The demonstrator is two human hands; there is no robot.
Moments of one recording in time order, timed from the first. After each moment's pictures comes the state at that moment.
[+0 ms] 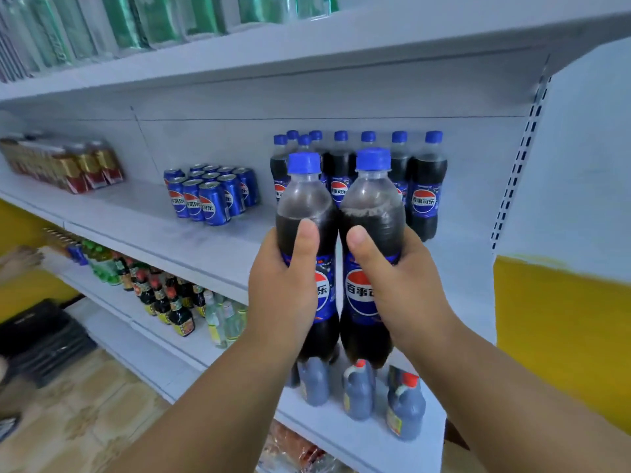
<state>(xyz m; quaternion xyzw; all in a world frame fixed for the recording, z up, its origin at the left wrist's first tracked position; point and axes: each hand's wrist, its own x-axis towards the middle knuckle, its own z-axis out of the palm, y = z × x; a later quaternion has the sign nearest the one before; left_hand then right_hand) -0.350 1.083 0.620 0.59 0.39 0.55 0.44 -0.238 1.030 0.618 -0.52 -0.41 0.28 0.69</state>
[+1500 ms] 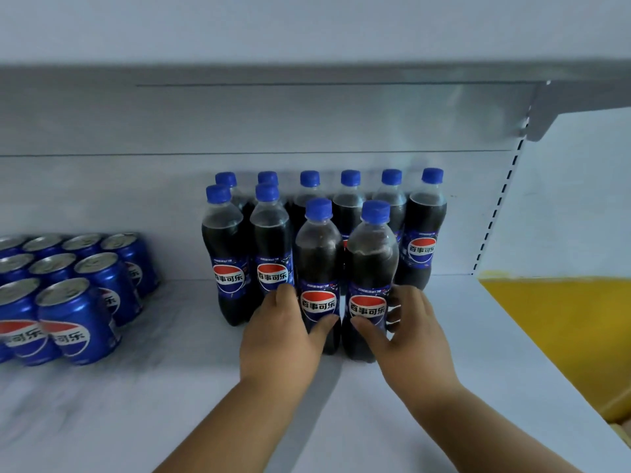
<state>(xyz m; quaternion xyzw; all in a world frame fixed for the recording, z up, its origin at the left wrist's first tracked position) -0.301 1.356 0.566 0.88 0.31 0.29 0.19 -0.198 1.222 0.541 -0.81 -0.29 -0.09 0.49</state>
